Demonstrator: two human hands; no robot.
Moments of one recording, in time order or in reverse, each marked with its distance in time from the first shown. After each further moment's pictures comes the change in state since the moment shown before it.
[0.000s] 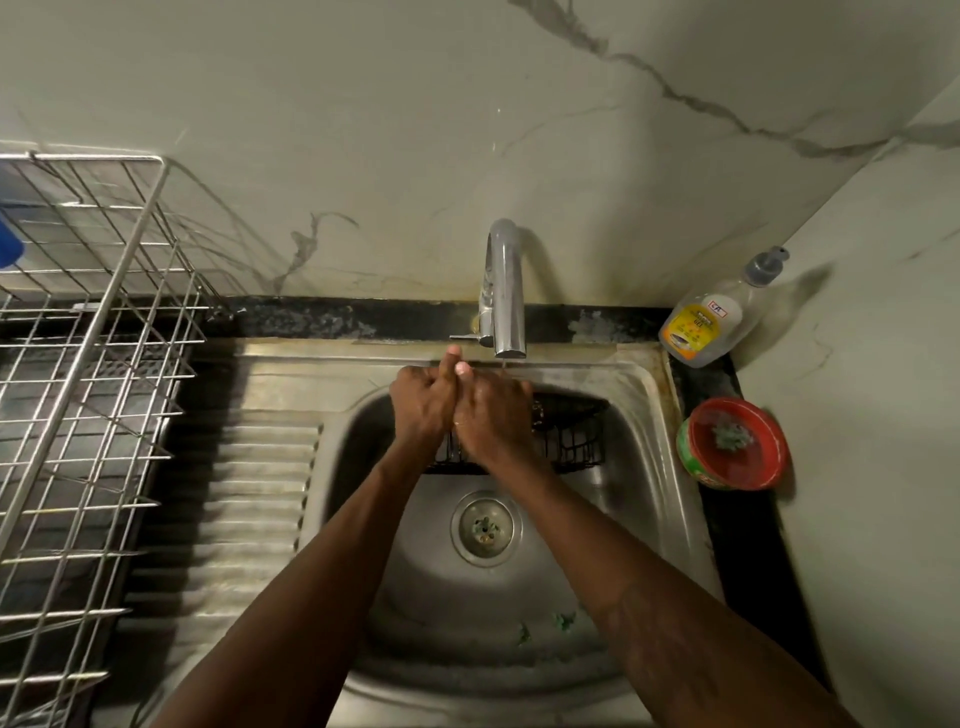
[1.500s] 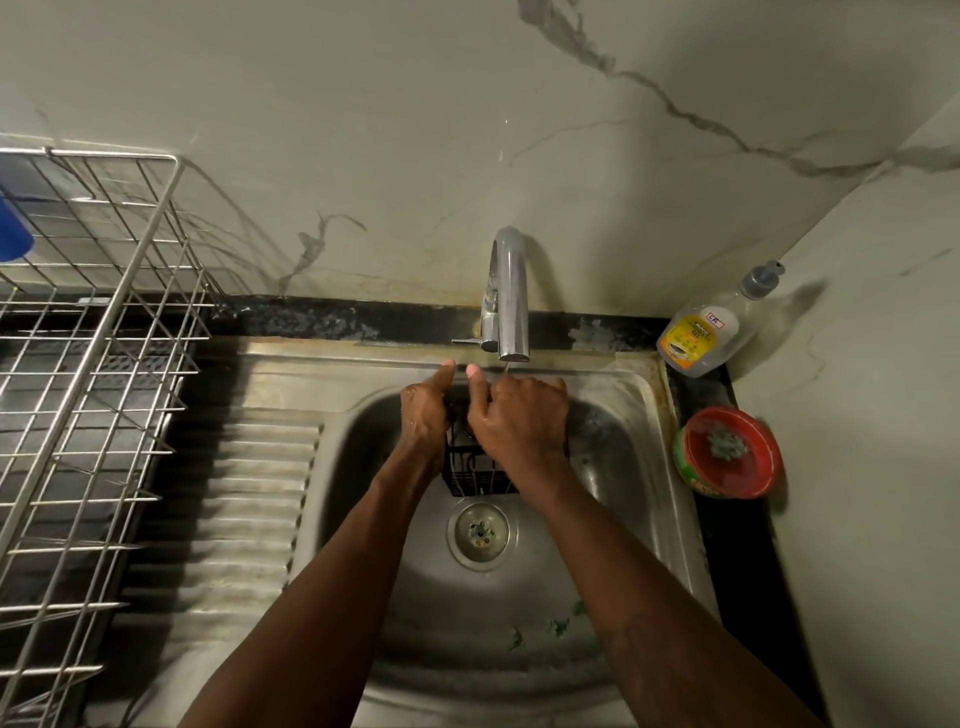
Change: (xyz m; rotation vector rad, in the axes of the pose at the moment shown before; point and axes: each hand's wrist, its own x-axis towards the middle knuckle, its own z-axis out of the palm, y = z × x) left_hand -0.006 -0.007 0.006 -0.381 -0.056 -0.361; right_hand -0.003 -0.009 -0.036 -0.433 0.016 0.035
